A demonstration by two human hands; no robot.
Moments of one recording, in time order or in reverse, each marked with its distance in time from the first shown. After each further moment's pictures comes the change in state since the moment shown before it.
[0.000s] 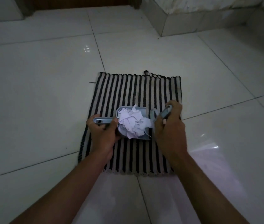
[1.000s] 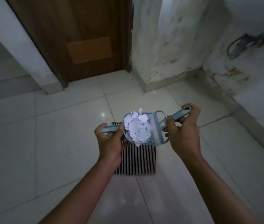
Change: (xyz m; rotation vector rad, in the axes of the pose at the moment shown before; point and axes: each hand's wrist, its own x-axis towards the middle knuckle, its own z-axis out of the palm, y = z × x) left_hand -0.275 0.417 0.066 -0.064 -0.099 -0.064; right_hand 0.027 -0.385 -0.336 0.199 0.112 0.224
